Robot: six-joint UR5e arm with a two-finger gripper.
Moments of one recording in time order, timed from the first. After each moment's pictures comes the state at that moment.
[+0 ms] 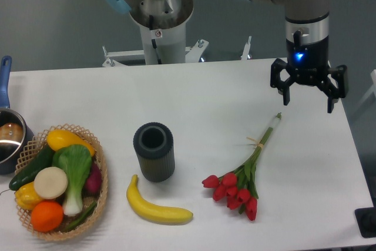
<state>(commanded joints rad) 2.79 -1.76 -1.63 -0.84 1.41 1.29</state>
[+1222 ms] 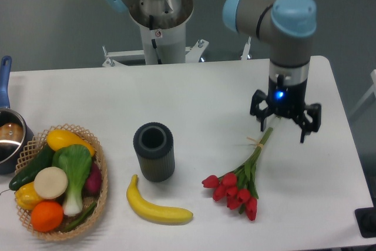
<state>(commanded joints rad) 2.68 -1.96 -1.64 -0.80 1.41 1.17</state>
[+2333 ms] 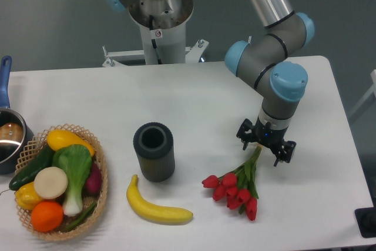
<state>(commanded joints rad) 2.71 -2.10 -1.72 -0.80 1.42 1.27</state>
